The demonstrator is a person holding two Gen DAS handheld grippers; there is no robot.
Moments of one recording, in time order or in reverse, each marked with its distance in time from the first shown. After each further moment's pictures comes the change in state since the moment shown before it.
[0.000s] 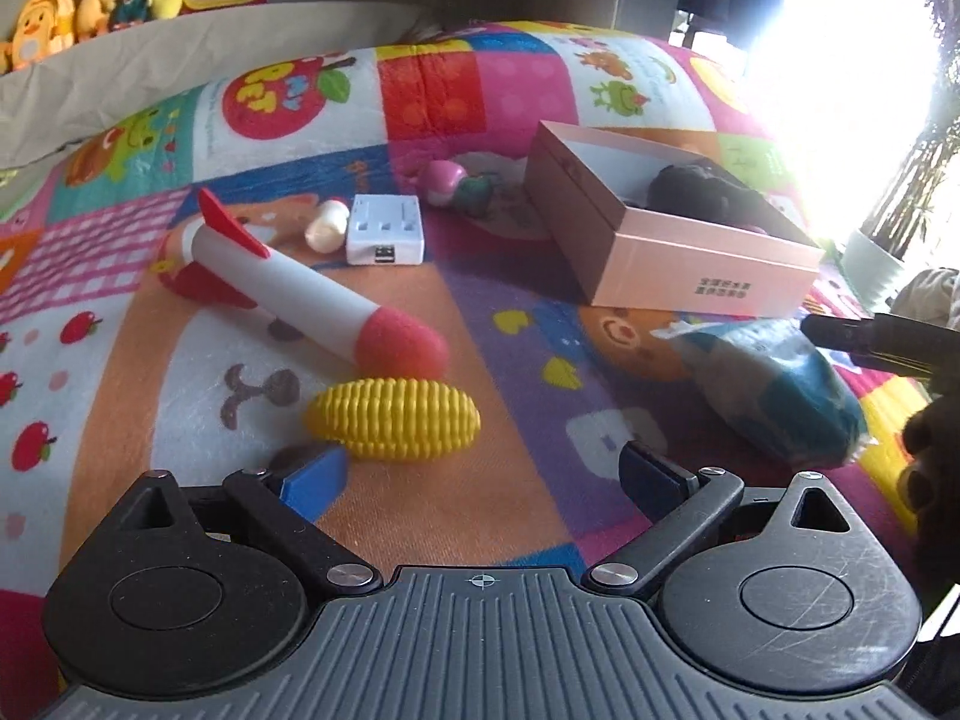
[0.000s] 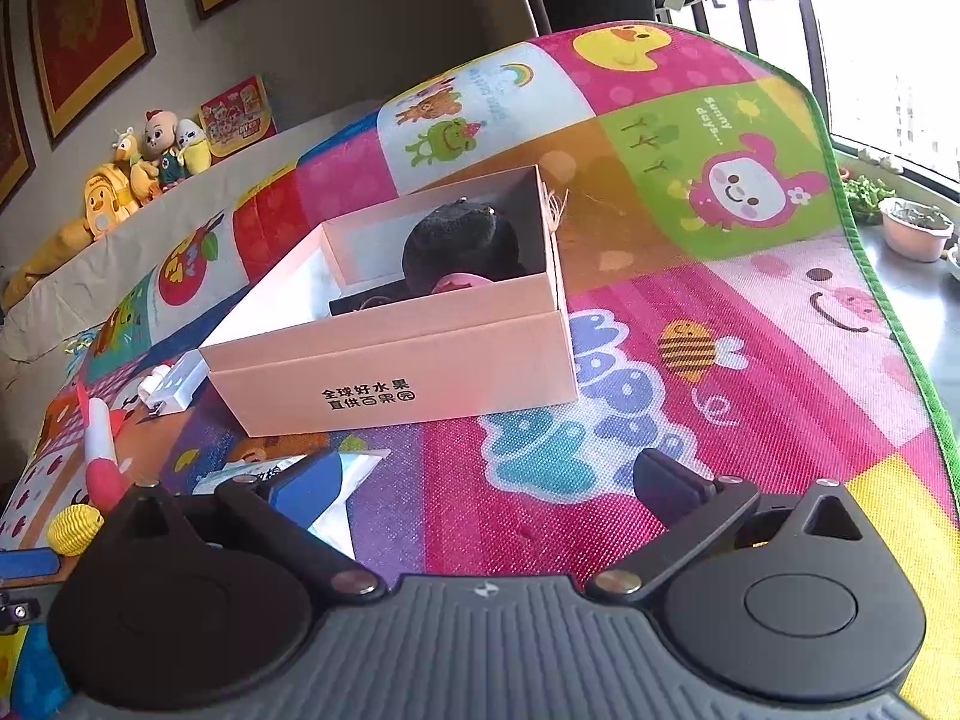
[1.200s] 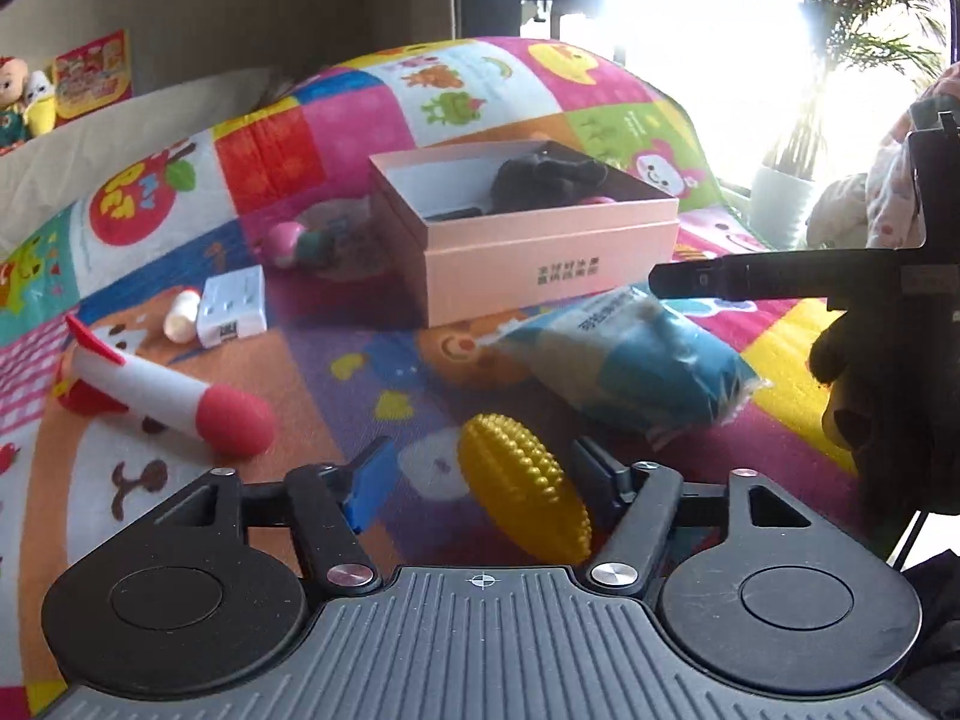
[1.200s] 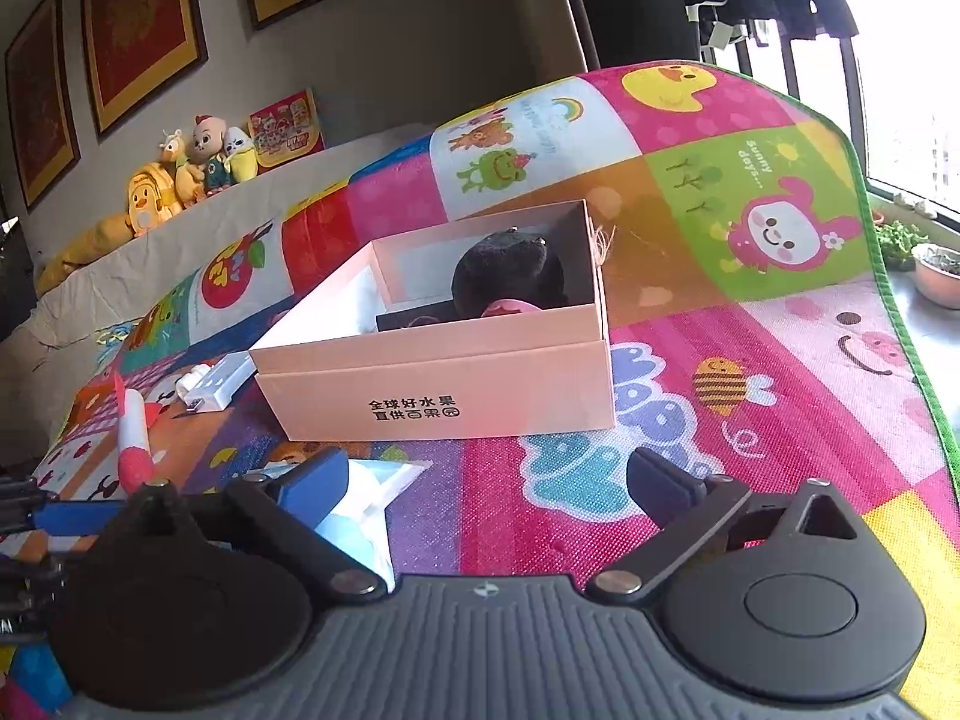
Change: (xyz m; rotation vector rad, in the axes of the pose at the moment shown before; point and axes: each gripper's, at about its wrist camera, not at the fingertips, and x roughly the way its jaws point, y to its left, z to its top) left arm -0.006 -0.060 -0.010 0.246 -0.038 -0.128; right arm -0.011 0.009 -0.004 -0.075 -0.064 0.056
